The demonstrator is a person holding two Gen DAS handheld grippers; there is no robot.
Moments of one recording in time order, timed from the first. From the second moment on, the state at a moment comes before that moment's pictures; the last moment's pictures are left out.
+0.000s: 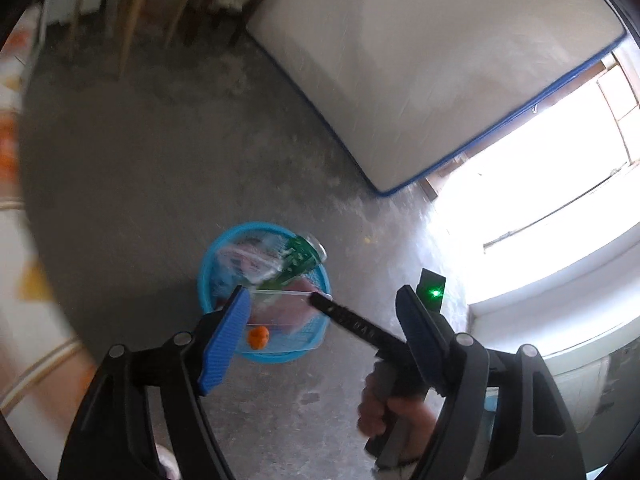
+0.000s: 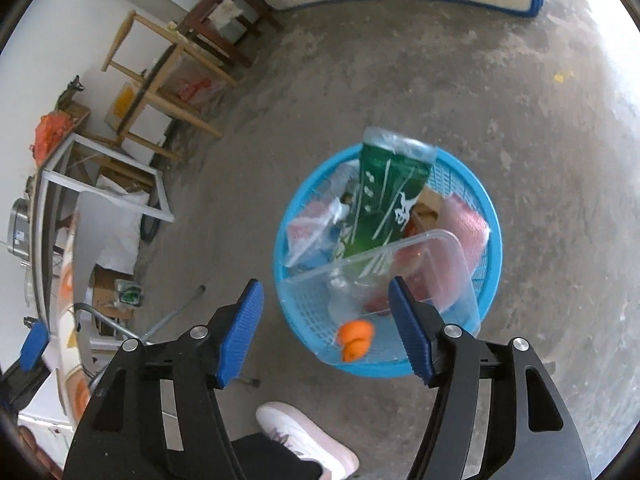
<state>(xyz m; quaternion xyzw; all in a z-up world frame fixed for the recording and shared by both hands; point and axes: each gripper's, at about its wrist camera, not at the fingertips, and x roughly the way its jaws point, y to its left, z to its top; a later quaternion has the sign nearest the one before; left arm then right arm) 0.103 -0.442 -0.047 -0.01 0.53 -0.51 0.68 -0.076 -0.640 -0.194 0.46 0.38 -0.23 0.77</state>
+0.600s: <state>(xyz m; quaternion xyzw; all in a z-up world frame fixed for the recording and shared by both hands) 0.062 -0.180 0.091 0.14 0.37 -0.37 0.84 -0.093 -0.490 0.004 0.20 0.24 -0.17 0.93</state>
